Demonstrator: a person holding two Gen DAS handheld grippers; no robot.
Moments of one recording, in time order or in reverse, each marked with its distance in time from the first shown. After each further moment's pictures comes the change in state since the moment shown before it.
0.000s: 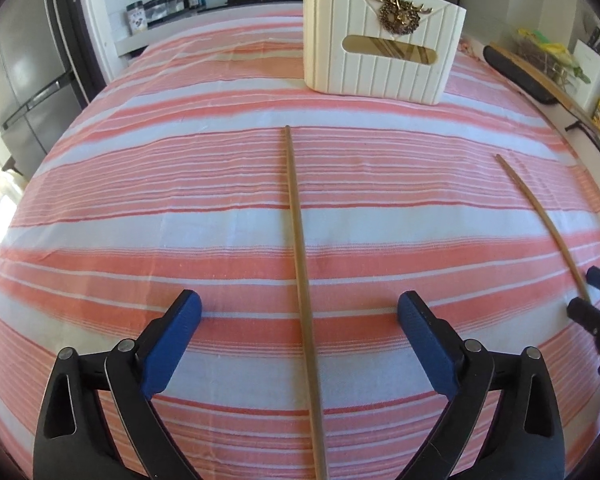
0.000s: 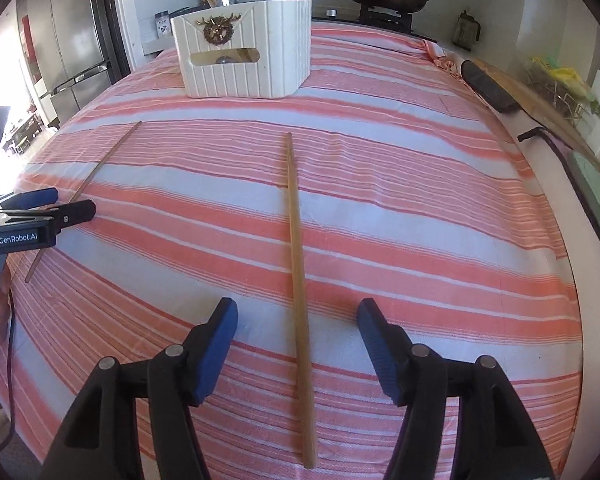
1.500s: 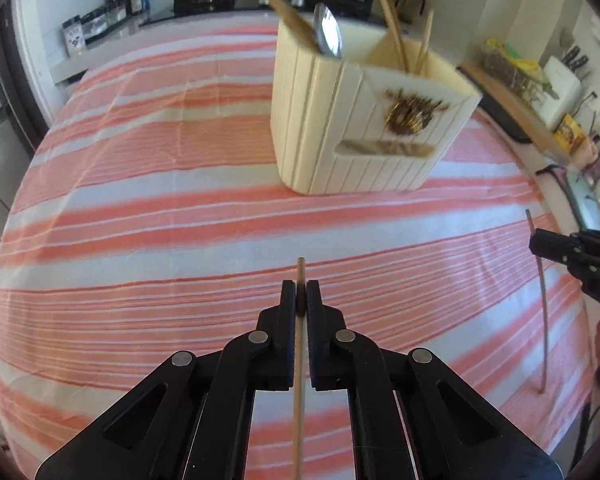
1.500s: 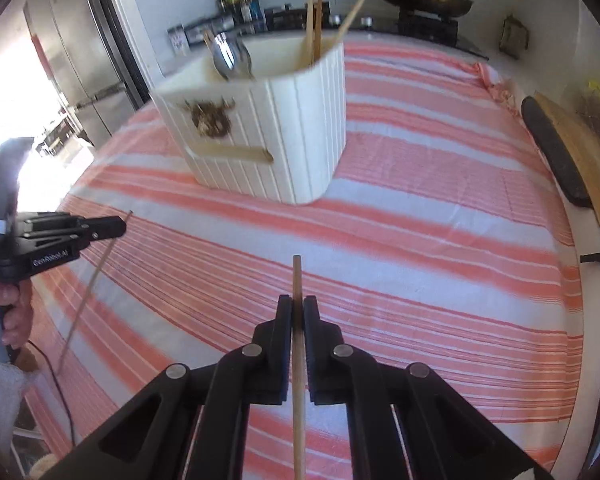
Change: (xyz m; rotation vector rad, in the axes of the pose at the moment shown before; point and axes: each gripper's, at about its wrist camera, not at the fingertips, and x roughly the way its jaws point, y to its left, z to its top) left arm -0.013 0.021 0.102 0.071 0.025 -0.234; right arm 0.012 -0.014 0.145 -0.014 0.007 0.183
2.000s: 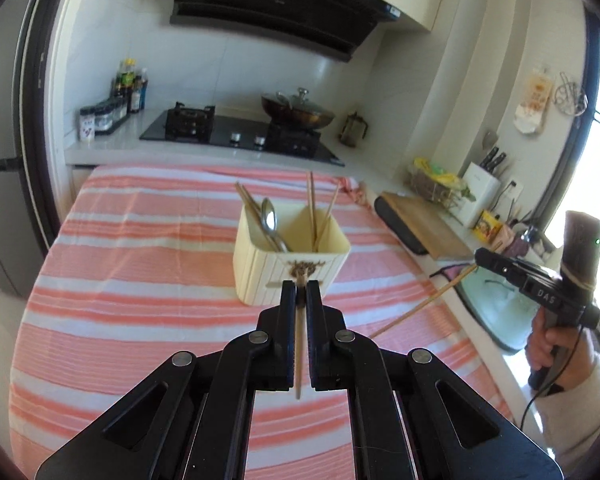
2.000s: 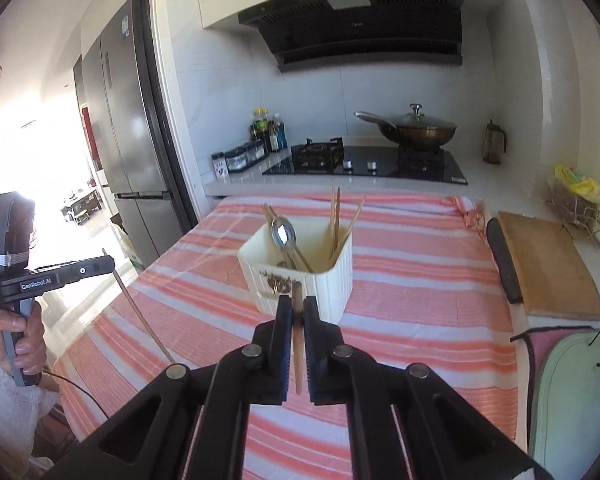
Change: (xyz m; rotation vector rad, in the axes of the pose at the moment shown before) left arm -0.163 0.011 0.031 -0.033 -0.390 -0.175; right arm -0.162 0.024 0.019 -0.030 -0.414 0.027
